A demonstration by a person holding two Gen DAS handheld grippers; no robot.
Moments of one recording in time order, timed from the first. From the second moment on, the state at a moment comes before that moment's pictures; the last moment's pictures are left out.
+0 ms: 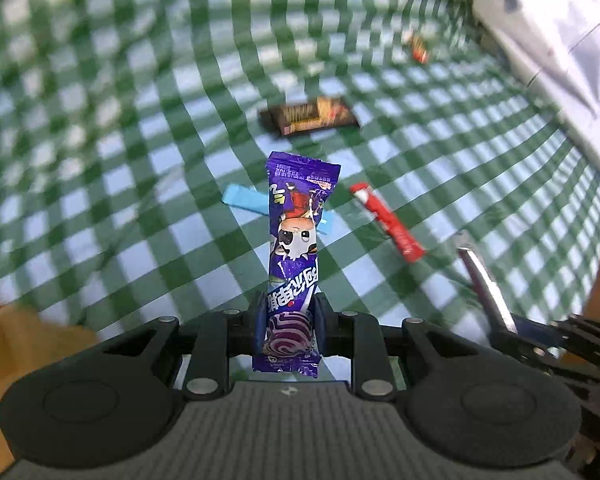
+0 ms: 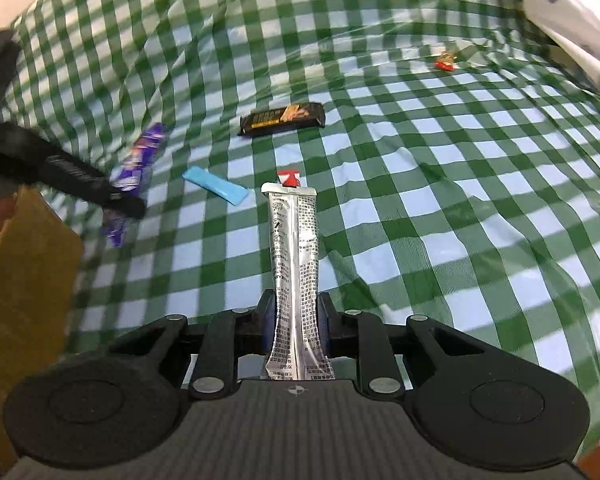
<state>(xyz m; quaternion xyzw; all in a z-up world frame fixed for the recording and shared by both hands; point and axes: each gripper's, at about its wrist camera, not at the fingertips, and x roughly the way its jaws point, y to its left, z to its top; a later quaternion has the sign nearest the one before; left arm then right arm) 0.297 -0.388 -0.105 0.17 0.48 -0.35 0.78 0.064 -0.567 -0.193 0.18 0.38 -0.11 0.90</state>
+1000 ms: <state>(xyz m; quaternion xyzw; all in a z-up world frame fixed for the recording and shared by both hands) 0.044 -0.097 0.028 0.04 0.42 -0.25 0.87 -0.042 -0.316 -0.039 0.14 0.36 0.10 0.92</state>
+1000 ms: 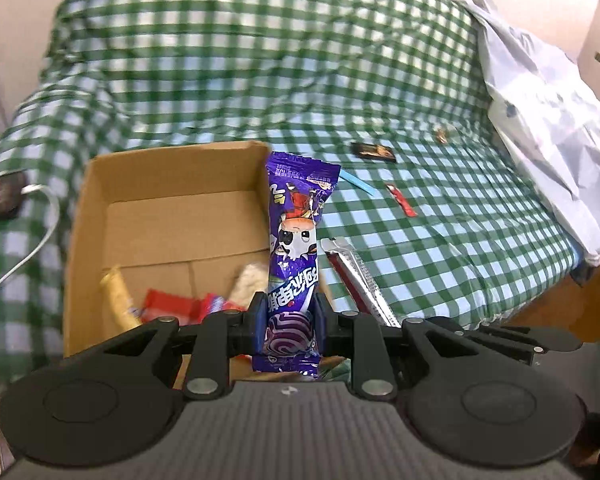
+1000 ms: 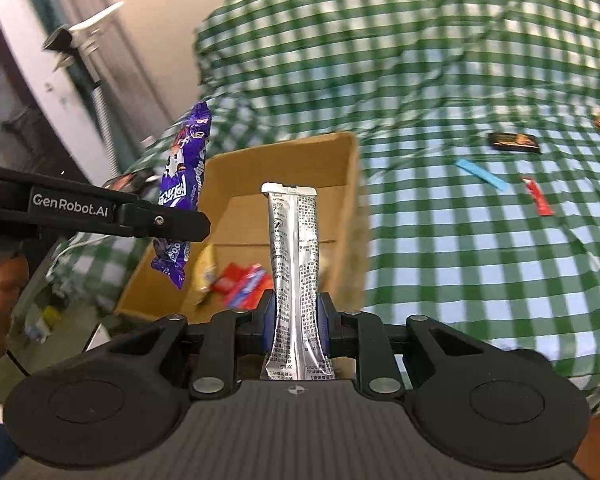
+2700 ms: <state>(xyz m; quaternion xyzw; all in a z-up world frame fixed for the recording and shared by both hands) 0.049 -0.025 0.007 -0.01 0.41 -0.23 0.88 -0.040 -0.237 -0.050 0.06 0.40 0.11 0.91</state>
